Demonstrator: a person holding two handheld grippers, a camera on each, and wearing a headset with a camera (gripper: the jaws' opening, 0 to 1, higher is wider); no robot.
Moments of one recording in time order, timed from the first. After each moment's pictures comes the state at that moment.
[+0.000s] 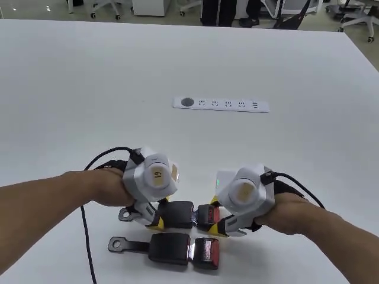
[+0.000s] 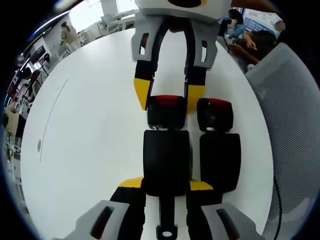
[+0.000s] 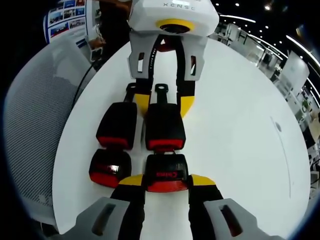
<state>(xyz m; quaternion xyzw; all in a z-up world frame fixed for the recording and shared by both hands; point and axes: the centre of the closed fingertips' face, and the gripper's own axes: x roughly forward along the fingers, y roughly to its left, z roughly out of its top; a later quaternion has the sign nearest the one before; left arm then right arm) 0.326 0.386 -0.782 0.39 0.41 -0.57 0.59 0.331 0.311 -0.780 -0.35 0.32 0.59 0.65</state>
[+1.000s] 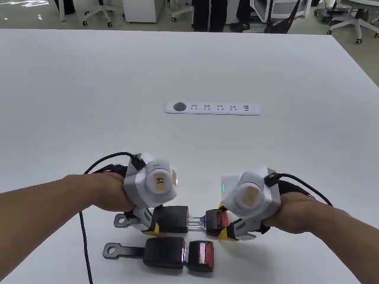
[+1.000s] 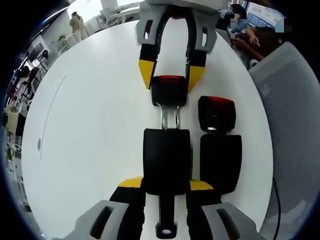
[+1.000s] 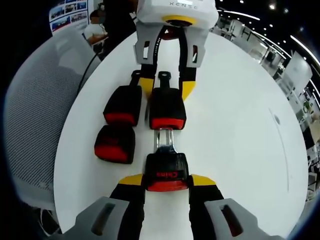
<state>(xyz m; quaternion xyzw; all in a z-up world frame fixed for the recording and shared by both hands) 0.326 0.385 -0.784 0.41 0.43 -0.55 0.58 0.326 0.274 -0.780 -0.38 0.34 0.58 0.64</state>
